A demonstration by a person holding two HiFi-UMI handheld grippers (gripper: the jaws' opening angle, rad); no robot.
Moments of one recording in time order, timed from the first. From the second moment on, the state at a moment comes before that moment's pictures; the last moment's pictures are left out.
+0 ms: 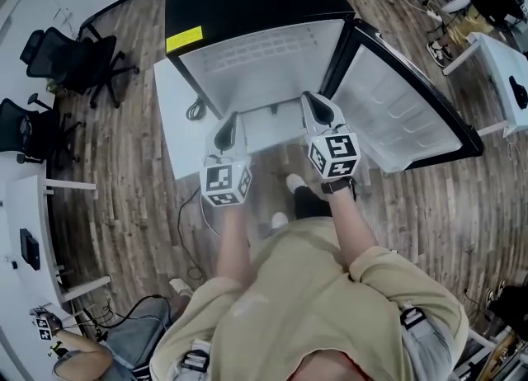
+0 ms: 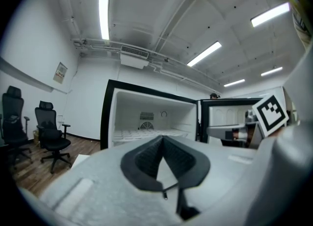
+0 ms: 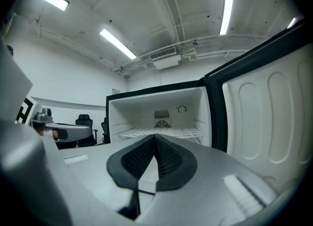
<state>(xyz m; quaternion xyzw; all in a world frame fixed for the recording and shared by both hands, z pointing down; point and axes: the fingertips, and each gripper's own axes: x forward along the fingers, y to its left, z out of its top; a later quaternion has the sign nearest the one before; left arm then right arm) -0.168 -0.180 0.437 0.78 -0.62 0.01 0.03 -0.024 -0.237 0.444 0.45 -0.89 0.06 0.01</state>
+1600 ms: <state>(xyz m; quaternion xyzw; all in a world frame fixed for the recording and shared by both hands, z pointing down) -0.218 -0.255 0.439 0.74 -0.67 0.00 0.07 -0.079 -0.404 0.486 0.32 -0.70 0.52 -0.37</state>
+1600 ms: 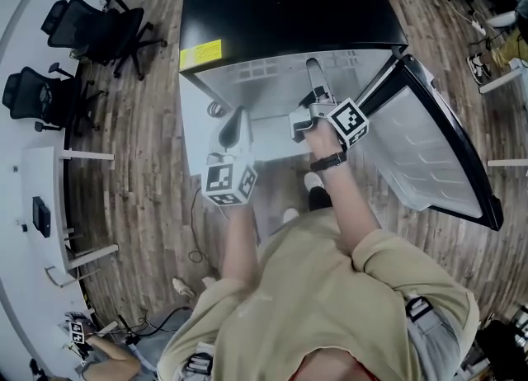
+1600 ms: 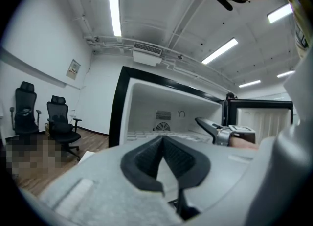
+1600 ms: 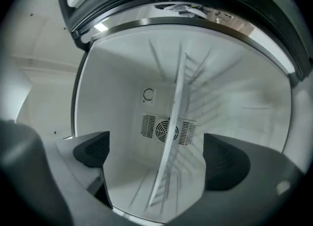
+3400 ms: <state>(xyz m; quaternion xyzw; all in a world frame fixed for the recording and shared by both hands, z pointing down) -0.241 -0.253 0.462 0.72 -0.69 0.03 0.08 -0.108 -0.495 0.505 0.36 -0.60 0.57 -0.43</state>
